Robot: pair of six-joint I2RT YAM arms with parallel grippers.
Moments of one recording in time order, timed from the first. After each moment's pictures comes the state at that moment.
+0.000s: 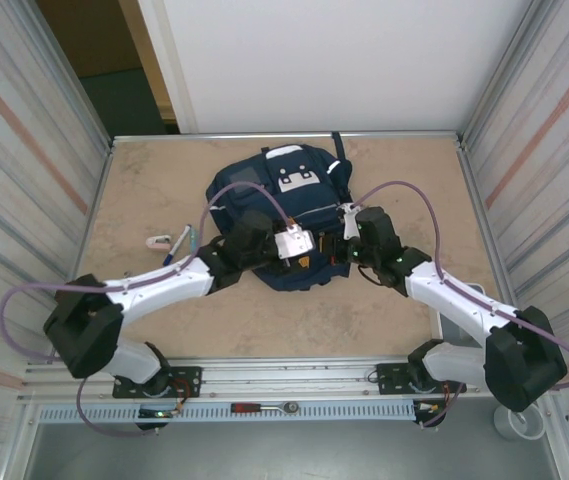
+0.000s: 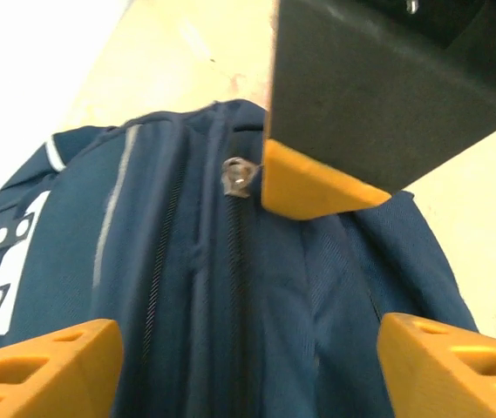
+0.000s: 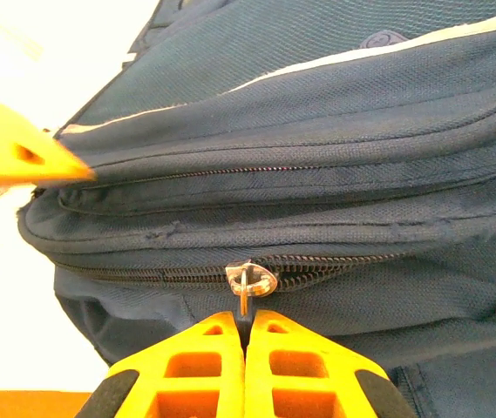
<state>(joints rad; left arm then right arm) -0.84 1.47 0.89 0.04 0.08 0.58 0.57 1.19 0.70 -0.11 -0.21 0.46</state>
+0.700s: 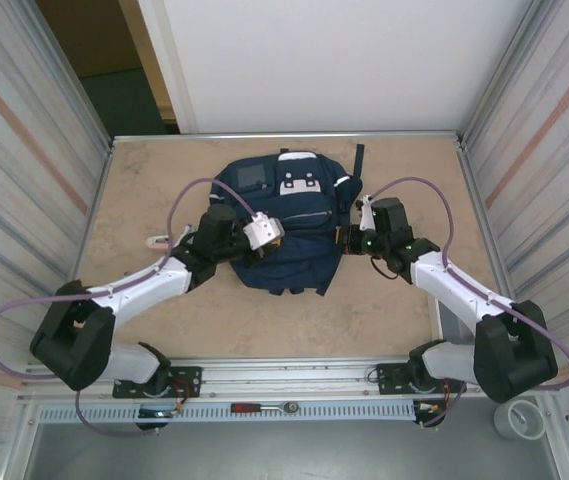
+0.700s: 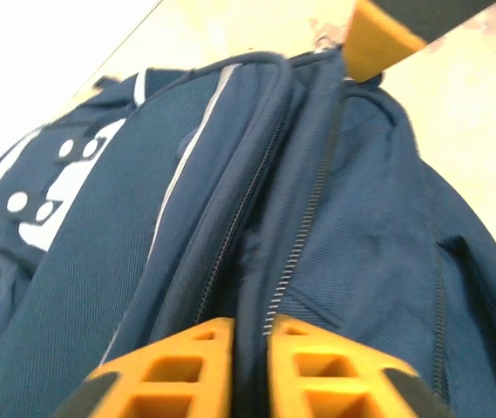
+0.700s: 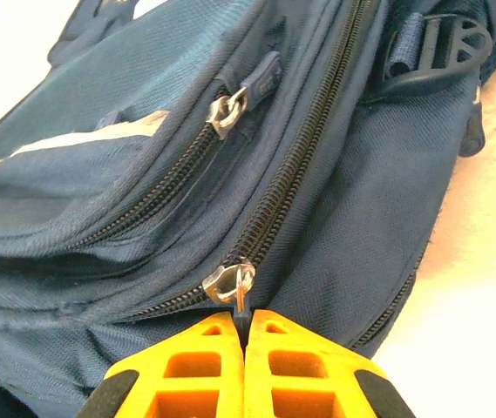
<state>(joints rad) -0.60 1.36 0.74 0.12 0.31 0.50 0.39 1.25 0.73 -0.18 -0.25 0.46</state>
